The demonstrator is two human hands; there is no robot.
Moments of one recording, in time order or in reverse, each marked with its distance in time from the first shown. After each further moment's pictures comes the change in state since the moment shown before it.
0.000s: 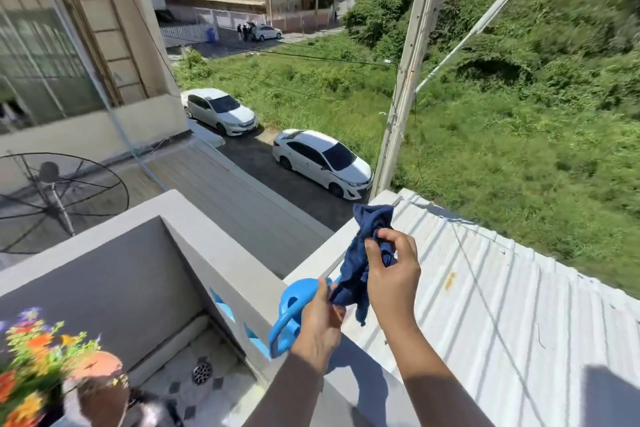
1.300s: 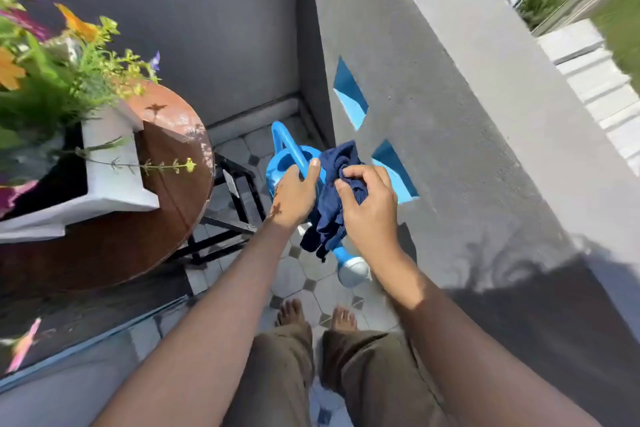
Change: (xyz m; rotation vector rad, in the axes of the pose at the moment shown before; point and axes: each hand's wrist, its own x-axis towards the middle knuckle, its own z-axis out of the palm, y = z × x) left_hand 0.200 0.128 -0.436 1.170 0.514 0.190; right_hand -0.292 0.260 0.317 -0.205 -0.830 0.167
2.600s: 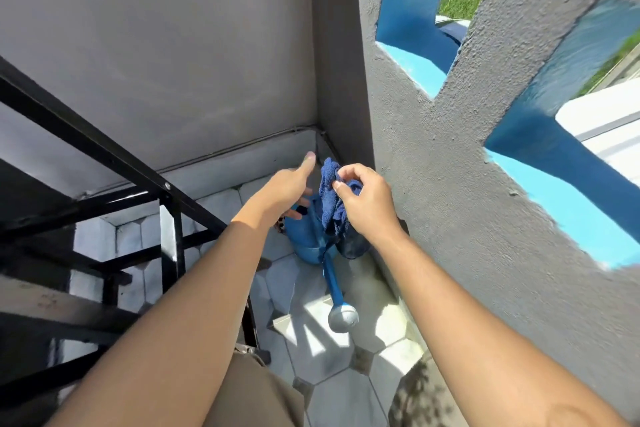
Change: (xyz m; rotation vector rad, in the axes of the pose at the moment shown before) left_hand 0.330 -0.201 0.099 -0.033 -0.122 -0.006; right_hand 0.187 0.338 0.266 0.087 -0.128 -0.174
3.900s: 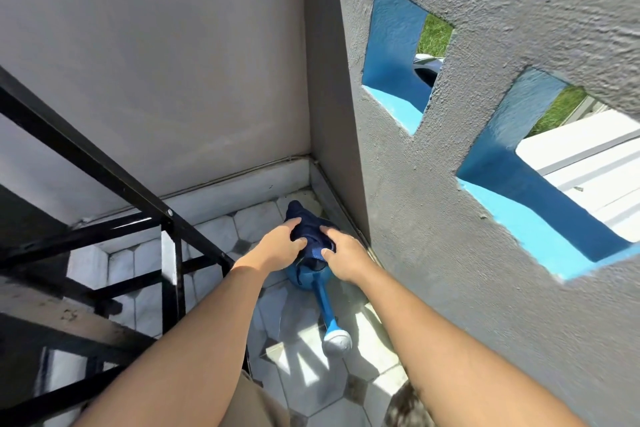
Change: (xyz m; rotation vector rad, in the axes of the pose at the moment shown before) left_hand 0.018 -0.069 0.016 0.448 0.011 0.203; right_hand -0.015 0.060 0.033 -0.314 -0.412 0.204
